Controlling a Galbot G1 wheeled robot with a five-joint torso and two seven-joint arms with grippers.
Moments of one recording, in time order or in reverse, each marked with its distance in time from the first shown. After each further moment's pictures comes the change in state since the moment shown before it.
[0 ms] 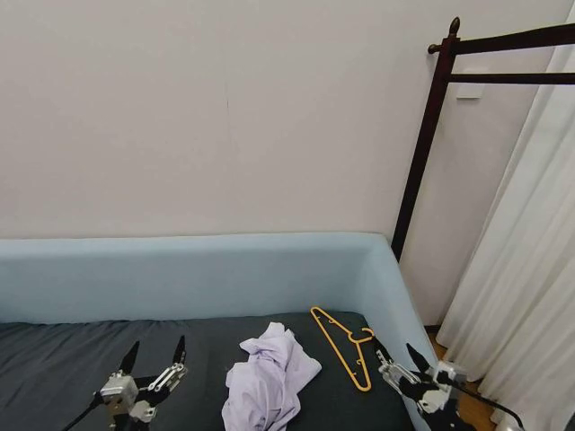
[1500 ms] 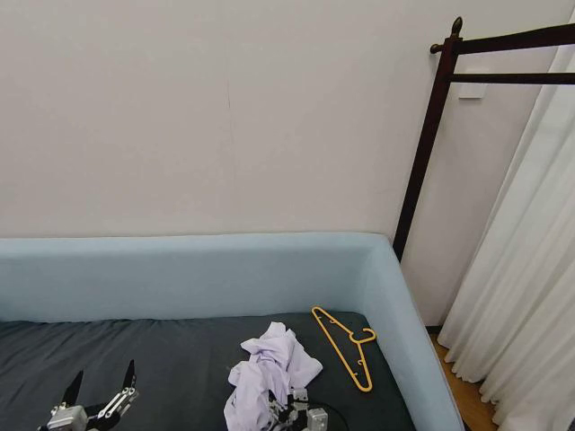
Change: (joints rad) left arm 0.012 -0.044 -0.136 0.123 0.067 -0.076 0.043; right arm 0.481 0.479 -0.366 -1.078 -0.644 0.235 -0.060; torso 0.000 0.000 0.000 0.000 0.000
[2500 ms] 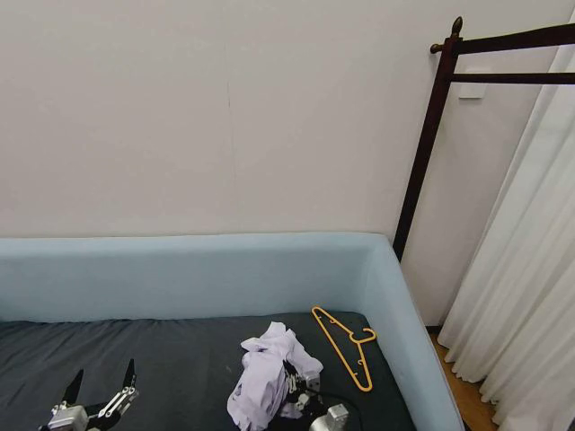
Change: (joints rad) left arm -0.007 0.000 0.007 0.031 -0.003 -0.050 -0.003; right arm 0.005 -0.154 -0.016 0.213 0.245 0.305 -0.272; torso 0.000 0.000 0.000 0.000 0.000
